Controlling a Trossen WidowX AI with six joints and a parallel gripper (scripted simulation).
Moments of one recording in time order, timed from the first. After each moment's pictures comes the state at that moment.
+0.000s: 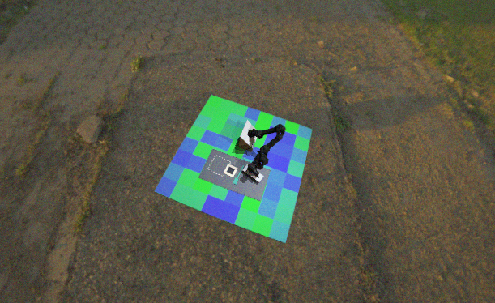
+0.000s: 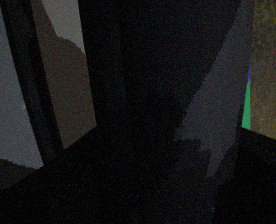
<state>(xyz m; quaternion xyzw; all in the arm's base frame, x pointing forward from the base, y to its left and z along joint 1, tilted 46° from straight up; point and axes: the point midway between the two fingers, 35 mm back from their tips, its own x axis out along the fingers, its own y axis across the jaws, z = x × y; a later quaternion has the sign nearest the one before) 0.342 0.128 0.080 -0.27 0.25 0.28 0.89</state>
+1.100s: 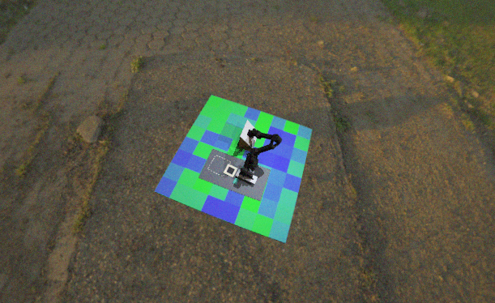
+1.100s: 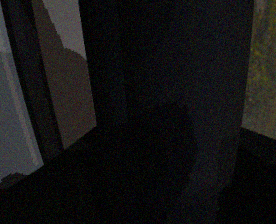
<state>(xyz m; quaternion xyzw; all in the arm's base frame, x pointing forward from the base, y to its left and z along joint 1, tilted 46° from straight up) 0.397 0.100 0.037 -0.29 0.14 0.32 0.89</state>
